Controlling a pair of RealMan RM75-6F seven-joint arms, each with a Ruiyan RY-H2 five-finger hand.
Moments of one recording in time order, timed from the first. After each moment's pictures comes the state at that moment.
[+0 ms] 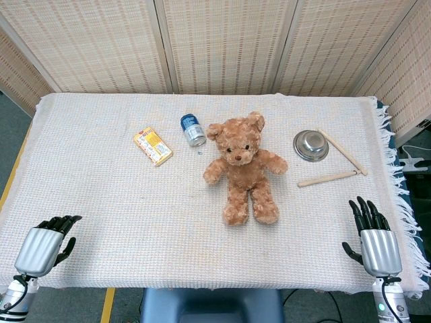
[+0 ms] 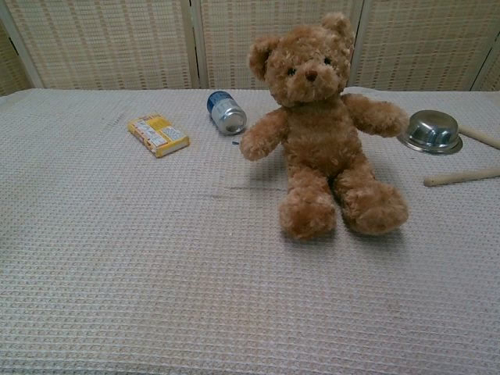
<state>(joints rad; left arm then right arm) -0.15 -1.22 0.01 -1.51 1.65 1.50 0.23 0.03 -1.32 0.04 -1.62 -1.50 1.53 -0.31</state>
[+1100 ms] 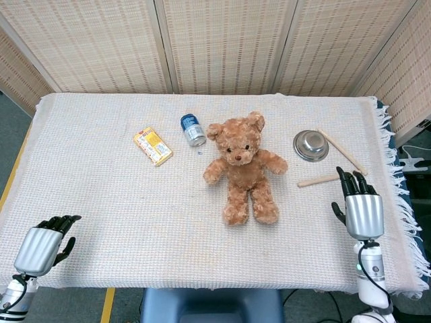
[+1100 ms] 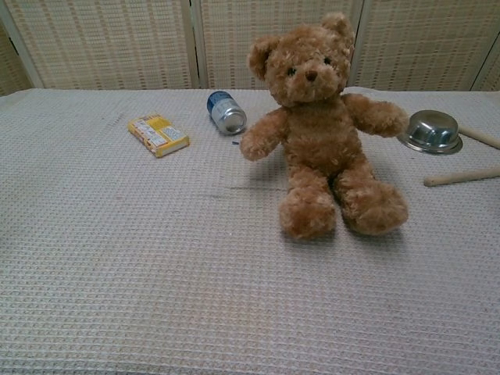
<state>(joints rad) -0.15 -1.22 0.01 -1.50 1.64 1.49 0.21 0.23 -1.51 0.24 -1.37 -1.50 1.53 -0.43</state>
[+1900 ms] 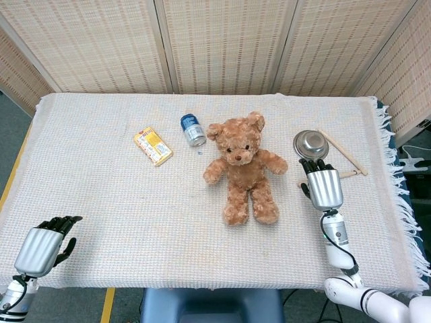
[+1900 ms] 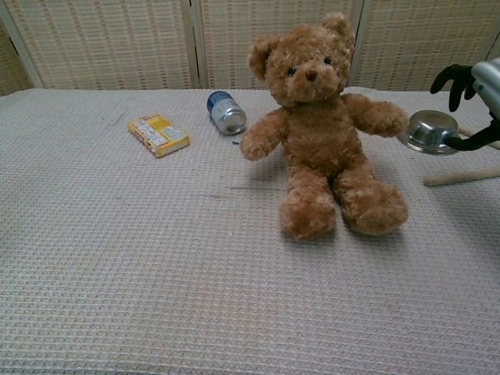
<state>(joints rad) -0.15 -1.21 0.01 -1.50 1.66 1.50 0.20 0.46 -1.72 0.28 -1.03 -1.44 1.35 -0.36</state>
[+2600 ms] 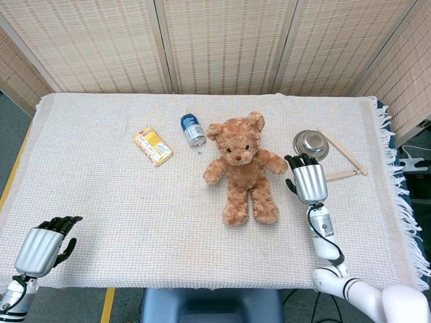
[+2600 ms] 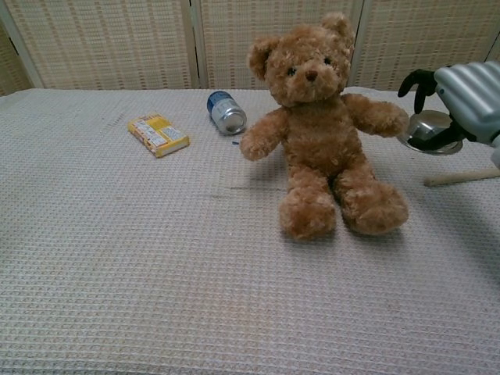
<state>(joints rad) -0.15 -1.21 0.02 -1.50 1.66 1.50 0.20 0.56 -1.85 0.28 -0.82 -1.44 1.34 -0.20</state>
